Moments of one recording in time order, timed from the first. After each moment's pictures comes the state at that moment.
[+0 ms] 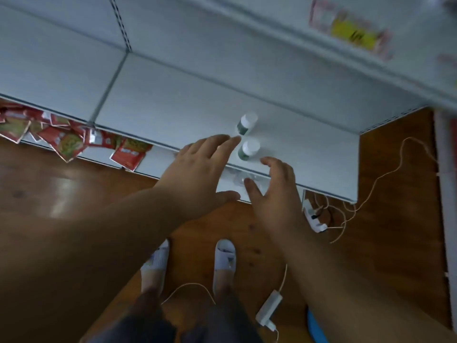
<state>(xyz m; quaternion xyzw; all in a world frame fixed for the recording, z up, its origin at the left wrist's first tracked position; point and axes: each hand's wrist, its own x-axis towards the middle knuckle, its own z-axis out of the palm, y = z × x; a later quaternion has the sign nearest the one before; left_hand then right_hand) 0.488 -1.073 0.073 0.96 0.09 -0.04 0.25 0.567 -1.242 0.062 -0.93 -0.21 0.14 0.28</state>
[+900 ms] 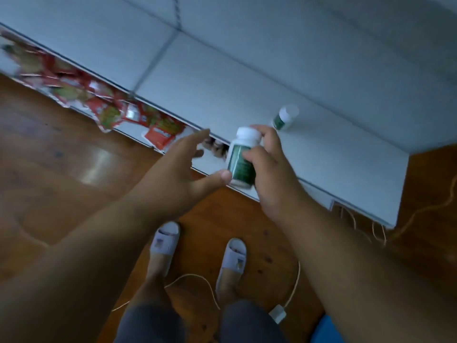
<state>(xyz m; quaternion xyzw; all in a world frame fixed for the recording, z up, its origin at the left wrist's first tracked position) 0.399 -1.069 0.082 0.79 0.33 0.04 0.52 0.543 -1.176 0.084 -0.74 -0.19 0.41 0.50</state>
